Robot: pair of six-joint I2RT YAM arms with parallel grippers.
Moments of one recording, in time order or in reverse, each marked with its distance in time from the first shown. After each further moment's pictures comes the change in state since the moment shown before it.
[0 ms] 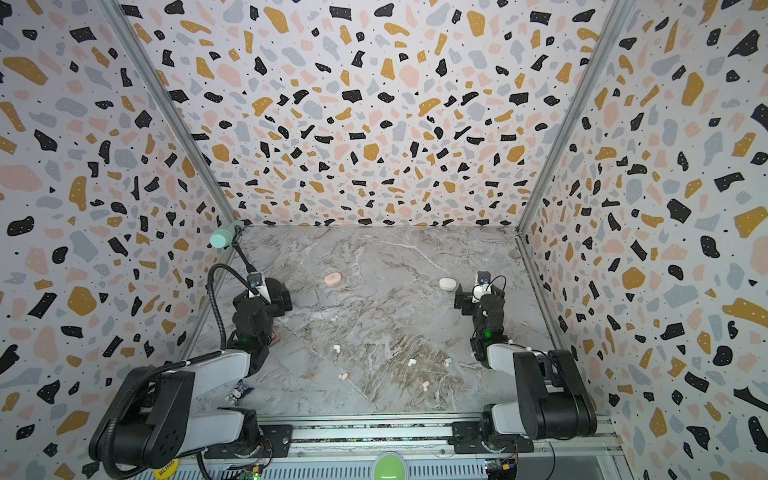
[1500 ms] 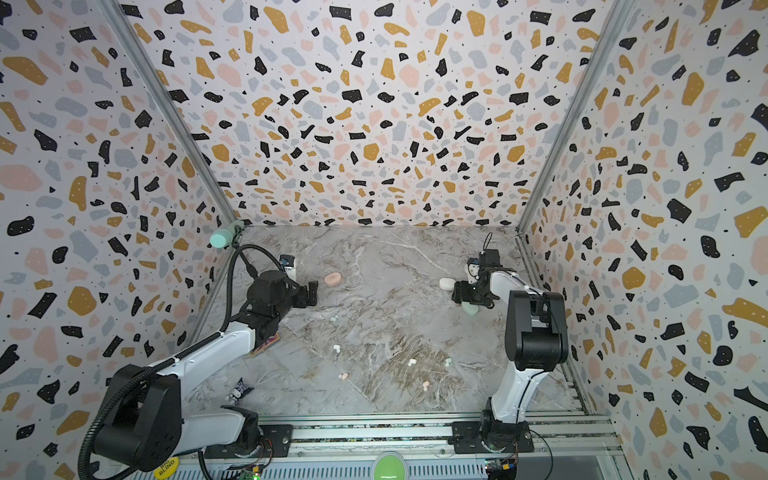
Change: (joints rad) left arm -0.148 0.033 0.290 -0.571 0.224 -0.082; right arm -0.095 0.480 0.739 -1.236 -0.418 -0.008
